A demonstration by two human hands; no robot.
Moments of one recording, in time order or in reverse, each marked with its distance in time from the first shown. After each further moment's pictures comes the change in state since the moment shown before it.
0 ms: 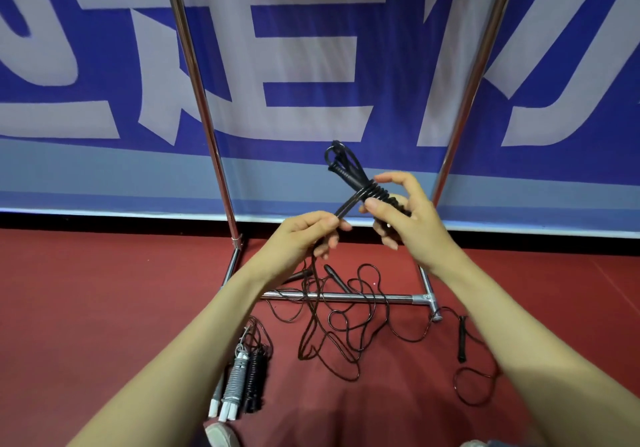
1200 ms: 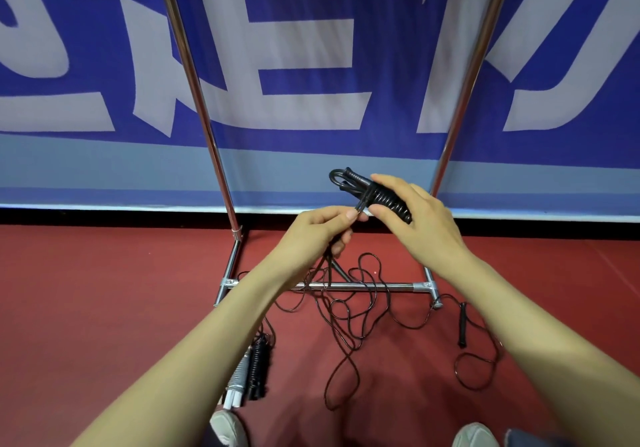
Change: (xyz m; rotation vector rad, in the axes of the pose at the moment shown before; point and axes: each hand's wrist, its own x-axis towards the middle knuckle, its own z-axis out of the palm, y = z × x) left_hand -0.003 0.008 0.031 0.064 0.085 -0.098; right_hand -0.011 0.016 -0.015 -0.821 0.125 -0.108
